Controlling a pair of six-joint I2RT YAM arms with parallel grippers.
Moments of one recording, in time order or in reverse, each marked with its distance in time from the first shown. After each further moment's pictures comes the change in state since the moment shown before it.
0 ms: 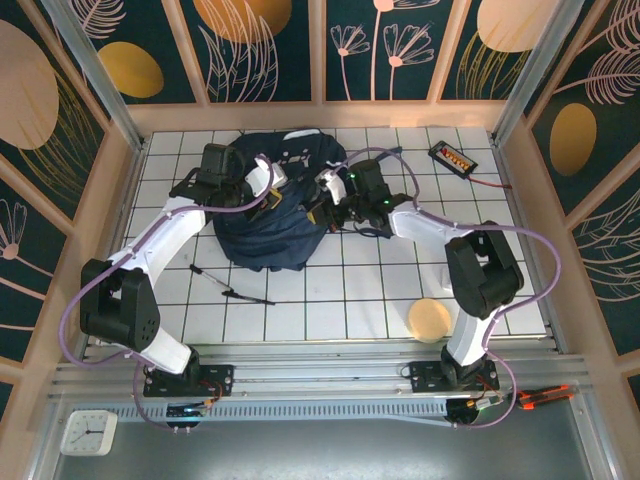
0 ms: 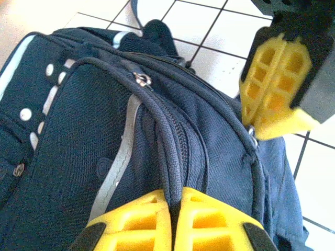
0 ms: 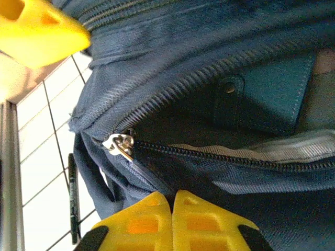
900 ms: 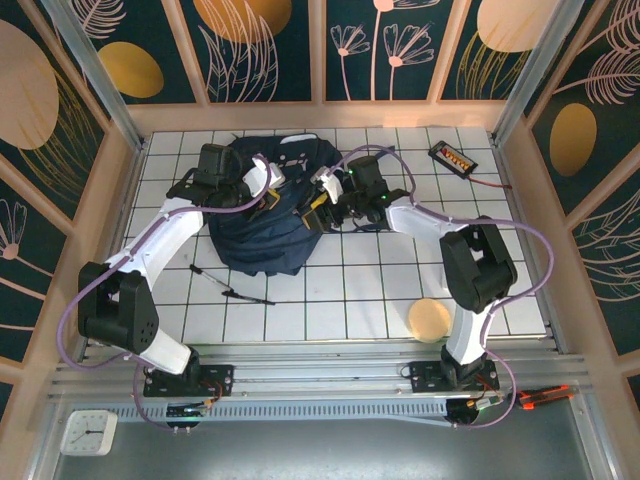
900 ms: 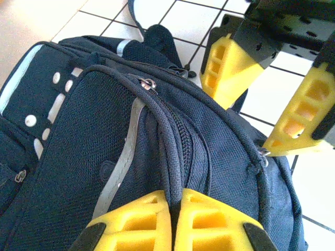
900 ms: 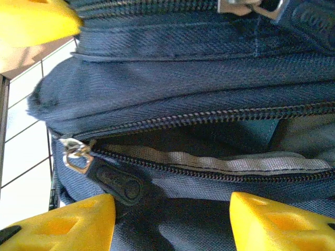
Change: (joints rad) left arm 0.008 -0.014 -0.004 -0.016 0.006 -0.010; right arm 0.015 0.081 0.081 -0.036 -0.036 -0.186
